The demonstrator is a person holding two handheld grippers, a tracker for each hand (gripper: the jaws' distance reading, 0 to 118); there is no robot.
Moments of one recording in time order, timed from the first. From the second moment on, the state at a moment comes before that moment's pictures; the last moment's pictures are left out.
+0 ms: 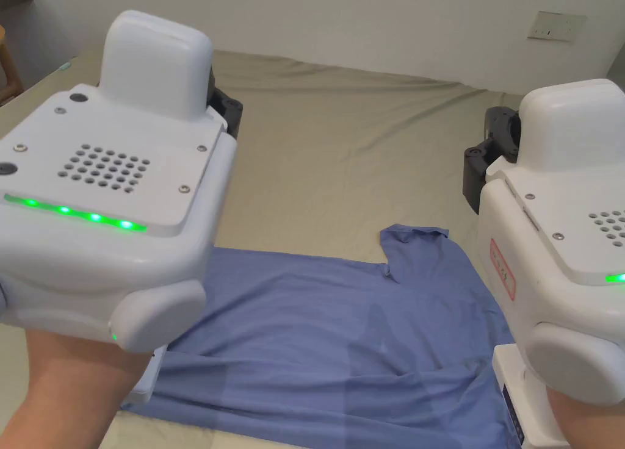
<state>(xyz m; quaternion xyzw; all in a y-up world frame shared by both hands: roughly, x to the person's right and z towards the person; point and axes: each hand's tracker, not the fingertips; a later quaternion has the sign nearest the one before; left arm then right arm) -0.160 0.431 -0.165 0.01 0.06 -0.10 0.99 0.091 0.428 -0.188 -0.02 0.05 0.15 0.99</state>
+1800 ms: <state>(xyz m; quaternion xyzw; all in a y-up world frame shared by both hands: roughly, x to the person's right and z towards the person) -0.289 0.222 -0.347 -0.35 0.02 -0.11 0.93 0.263 0.141 -0.490 -0.53 -0.03 0.08 0.84</state>
